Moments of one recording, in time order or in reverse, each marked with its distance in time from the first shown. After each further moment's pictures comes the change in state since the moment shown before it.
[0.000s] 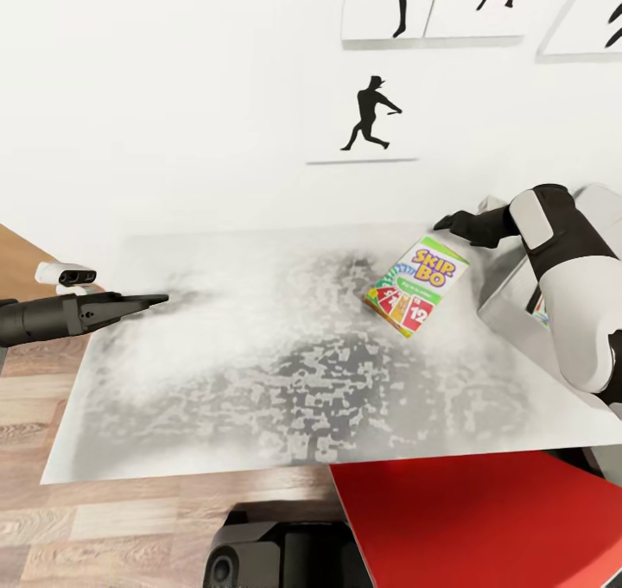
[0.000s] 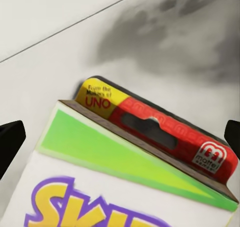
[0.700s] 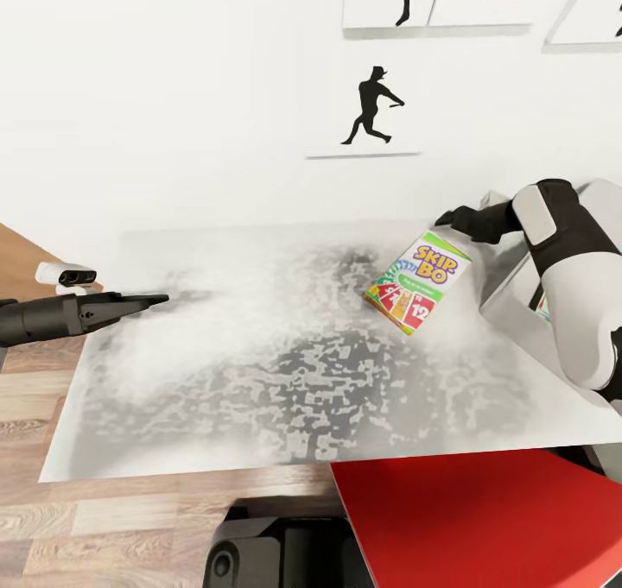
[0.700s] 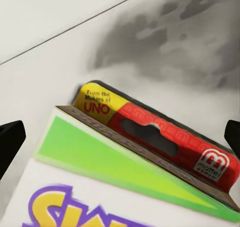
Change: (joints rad) left arm 0.000 0.001 -0.001 0.000 0.000 0.000 0.000; right arm -0.013 -0.001 -0.001 -0.005 -0.001 0.001 0.000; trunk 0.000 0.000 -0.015
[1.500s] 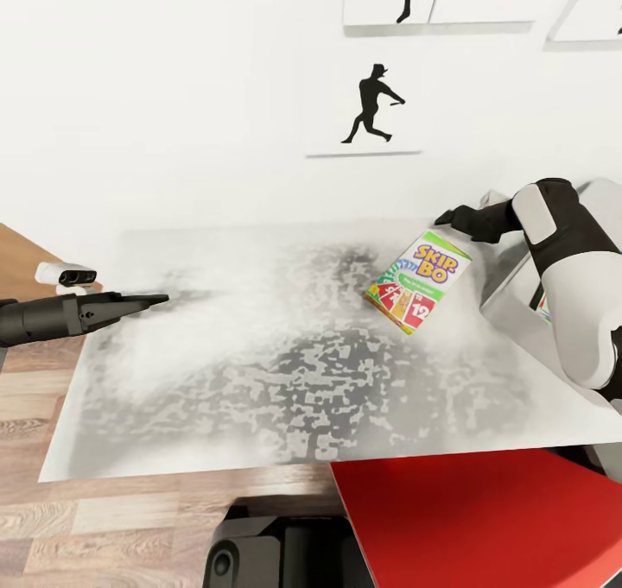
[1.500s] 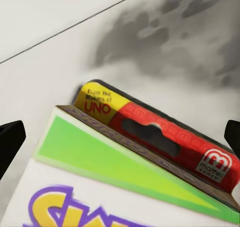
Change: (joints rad) left arm 0.000 -0.001 0.001 0.000 0.000 0.000 0.000; right arm -0.003 0.001 0.000 0.001 0.000 0.002 0.000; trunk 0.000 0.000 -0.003
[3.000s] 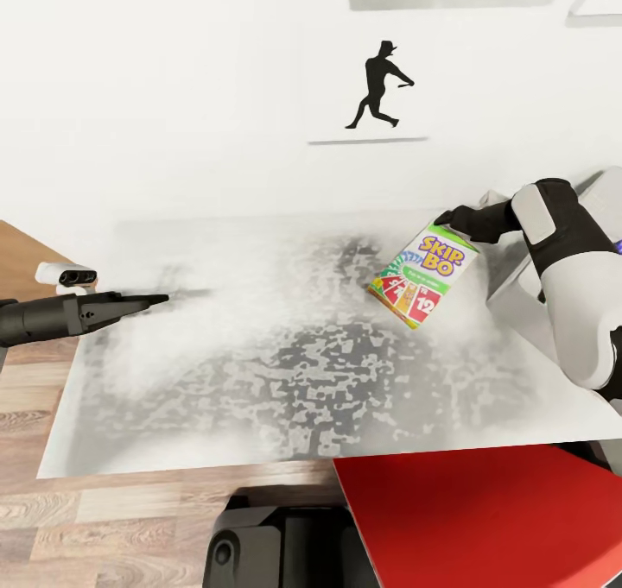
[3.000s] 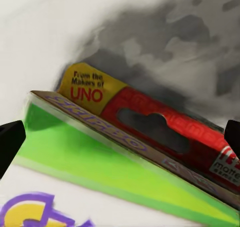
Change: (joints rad) left arm 0.000 -0.001 0.002 0.000 -0.003 0.000 0.002; right arm 0.001 0.002 0.000 0.000 -0.002 0.000 0.000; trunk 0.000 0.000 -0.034
